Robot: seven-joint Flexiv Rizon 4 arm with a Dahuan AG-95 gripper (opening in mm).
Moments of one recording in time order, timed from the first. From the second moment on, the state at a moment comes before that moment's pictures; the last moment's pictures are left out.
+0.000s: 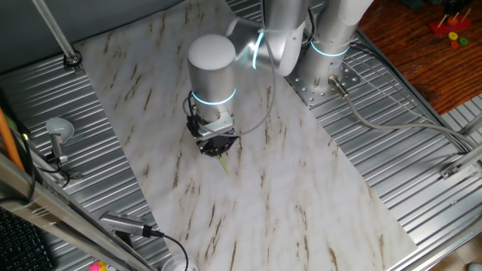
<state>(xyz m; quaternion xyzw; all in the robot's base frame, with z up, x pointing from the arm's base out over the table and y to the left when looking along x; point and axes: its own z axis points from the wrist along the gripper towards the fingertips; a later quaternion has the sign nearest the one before) 0.474 0.141 0.034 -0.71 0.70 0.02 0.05</state>
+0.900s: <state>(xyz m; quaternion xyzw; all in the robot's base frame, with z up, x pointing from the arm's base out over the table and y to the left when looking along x) 0.473 0.138 0.030 -0.66 0.75 0.01 0.04</state>
